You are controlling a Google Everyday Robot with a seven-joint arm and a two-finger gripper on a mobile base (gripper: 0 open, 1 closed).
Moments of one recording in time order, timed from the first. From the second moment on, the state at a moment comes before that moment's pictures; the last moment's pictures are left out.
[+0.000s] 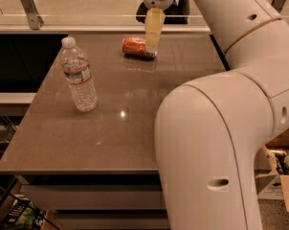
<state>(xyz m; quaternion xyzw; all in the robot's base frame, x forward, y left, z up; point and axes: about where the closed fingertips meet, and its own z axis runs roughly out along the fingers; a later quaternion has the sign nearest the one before) 0.716 -0.032 0.947 -0.69 0.71 -0.04 0.15</state>
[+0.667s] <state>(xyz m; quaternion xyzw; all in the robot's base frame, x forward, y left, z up) 0.737 -0.030 0.921 -0.68 0.71 -0.03 0.14</state>
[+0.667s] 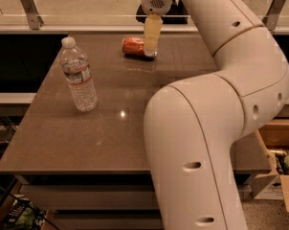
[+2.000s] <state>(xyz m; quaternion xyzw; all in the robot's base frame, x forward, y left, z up) 0.767 -0.009 0.892 -0.70 0.70 -0.03 0.14</state>
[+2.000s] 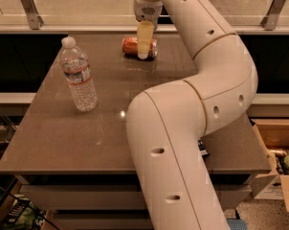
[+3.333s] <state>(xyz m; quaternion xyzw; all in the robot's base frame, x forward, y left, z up) 0.791 0.006 0.857 -0.68 0.72 -0.01 0.15</state>
